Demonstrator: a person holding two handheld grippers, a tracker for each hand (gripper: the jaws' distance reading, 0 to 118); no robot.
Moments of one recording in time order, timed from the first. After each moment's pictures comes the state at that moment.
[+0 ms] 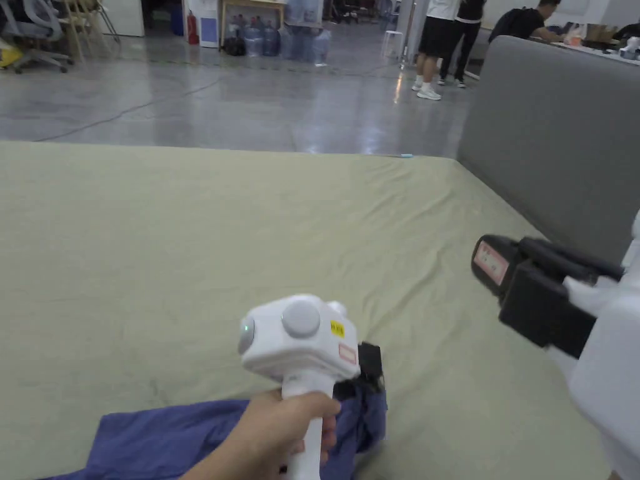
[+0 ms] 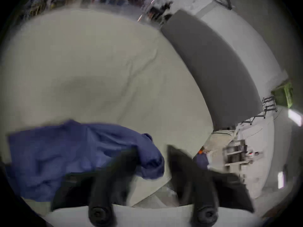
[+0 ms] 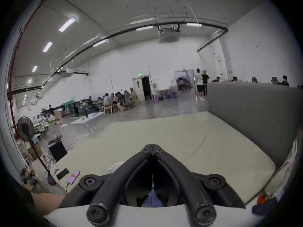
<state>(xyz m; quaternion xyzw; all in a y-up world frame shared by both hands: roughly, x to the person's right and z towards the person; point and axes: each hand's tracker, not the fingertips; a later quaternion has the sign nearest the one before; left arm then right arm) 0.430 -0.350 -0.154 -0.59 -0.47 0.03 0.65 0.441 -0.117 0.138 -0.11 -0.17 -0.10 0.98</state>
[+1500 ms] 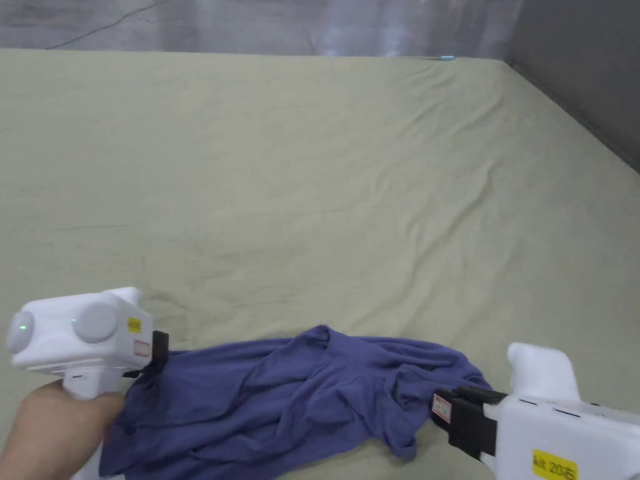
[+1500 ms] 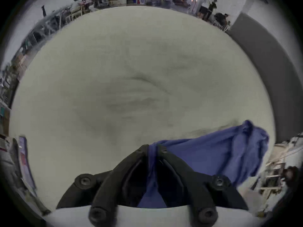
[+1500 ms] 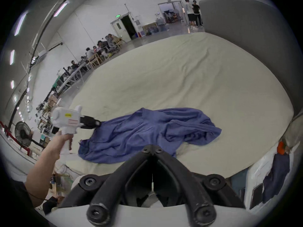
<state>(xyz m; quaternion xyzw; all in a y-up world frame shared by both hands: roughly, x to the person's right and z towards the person) 0.200 -0.417 -0.318 -0.57 -0.26 -0.05 0.78 0.463 -0.309 0.044 -0.40 -0.16 -0.24 0.87</state>
